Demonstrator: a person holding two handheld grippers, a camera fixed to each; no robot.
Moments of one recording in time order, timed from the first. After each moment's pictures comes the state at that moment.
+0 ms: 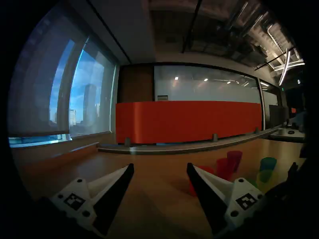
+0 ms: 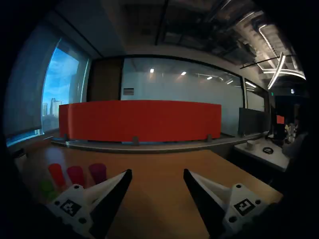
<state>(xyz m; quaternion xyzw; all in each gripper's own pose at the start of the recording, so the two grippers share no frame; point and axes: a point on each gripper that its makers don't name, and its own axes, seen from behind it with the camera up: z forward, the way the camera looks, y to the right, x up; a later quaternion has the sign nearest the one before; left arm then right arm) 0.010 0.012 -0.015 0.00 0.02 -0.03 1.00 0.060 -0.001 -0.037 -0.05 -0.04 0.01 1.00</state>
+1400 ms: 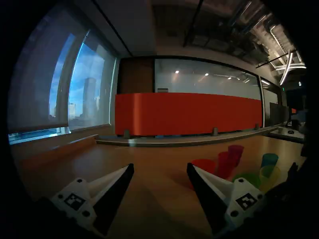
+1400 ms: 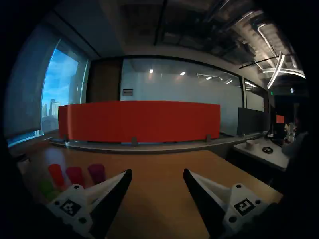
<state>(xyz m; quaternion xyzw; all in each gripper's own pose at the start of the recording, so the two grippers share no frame) -0.013 0.013 -0.006 -0.01 -0.01 -0.04 1.00 0.061 0.005 -0.039 -0.05 -0.03 0.01 1.00</state>
